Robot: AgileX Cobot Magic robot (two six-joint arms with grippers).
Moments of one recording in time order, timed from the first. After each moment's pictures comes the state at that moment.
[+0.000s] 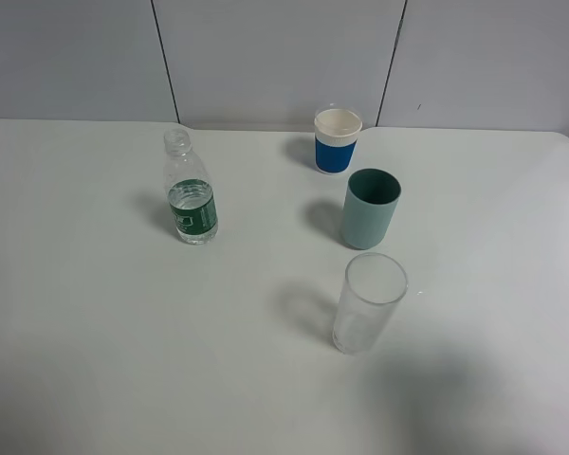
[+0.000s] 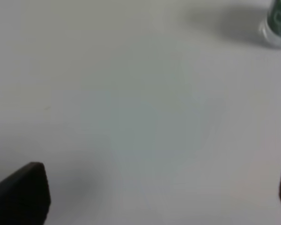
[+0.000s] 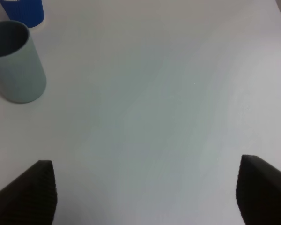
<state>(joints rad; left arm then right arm) -0.13 0.70 -0.63 0.09 0.80 0.14 -0.03 -0.01 -0.50 0.04 1.07 -0.10</state>
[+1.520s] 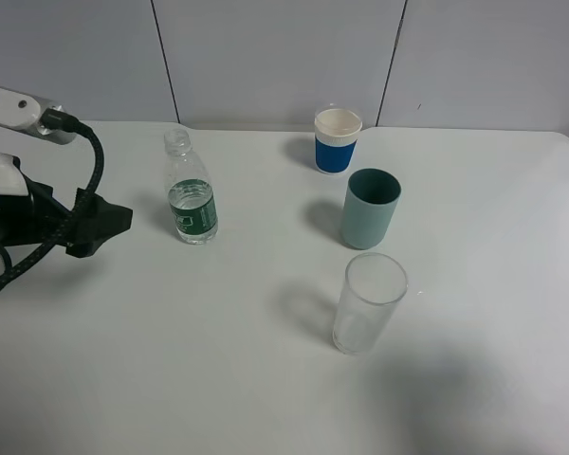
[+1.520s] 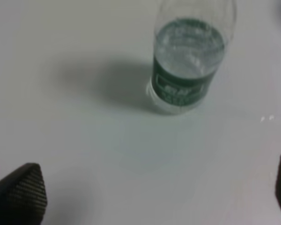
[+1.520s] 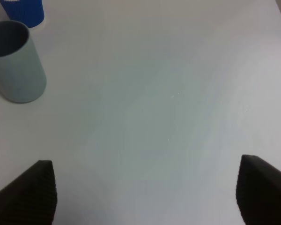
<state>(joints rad) -0.38 1.06 -0.41 -0.02 0.08 -0.06 -0.03 -0.01 -0.50 0.04 1.07 -0.10</state>
